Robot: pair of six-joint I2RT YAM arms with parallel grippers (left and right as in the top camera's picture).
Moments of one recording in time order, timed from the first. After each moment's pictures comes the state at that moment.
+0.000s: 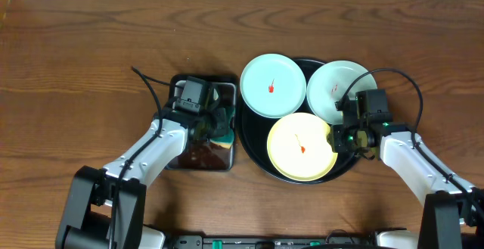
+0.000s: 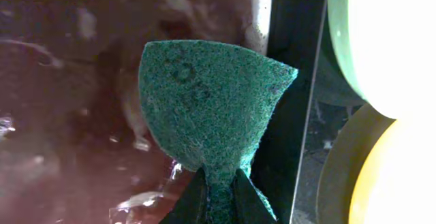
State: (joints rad) left arm -0.32 1.58 0.82 -0.38 0.25 -0.49; right arm 0.11 1.50 0.70 -0.47 -0.23 0.07
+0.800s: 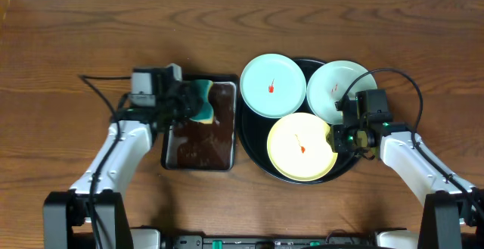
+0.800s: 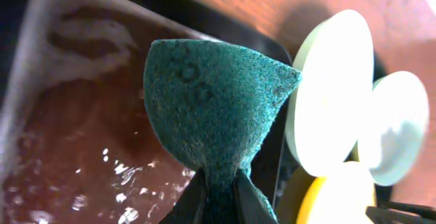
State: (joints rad) left arm 0.00 1.49 0.82 -0.29 0.51 -0.46; right arm 0.11 1.50 0.70 -0.47 -0.24 0.07
